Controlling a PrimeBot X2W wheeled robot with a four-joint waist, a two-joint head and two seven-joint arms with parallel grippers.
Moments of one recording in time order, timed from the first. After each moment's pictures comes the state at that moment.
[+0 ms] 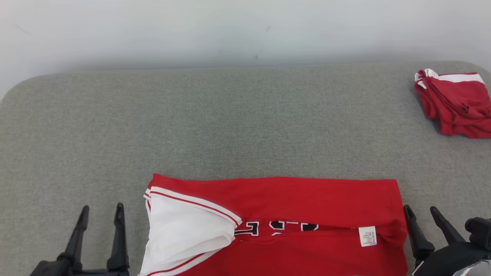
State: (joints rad) left arm 0.01 0.38 -0.26 -0.04 -0.52 0.15 -0.26; right arm 0.01 -0.24 -0.04 0.10 0.44 0.13 0.10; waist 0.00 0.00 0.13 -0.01
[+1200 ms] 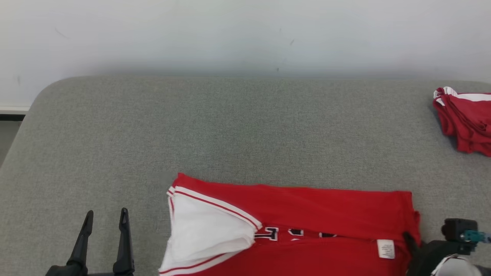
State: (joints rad) left arm 0.04 0.11 0.01 0.04 -0.21 -0.08 -0.26; right arm -0.15 -0.22 -0.03 0.53 0.38 0.13 0.23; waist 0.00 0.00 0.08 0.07
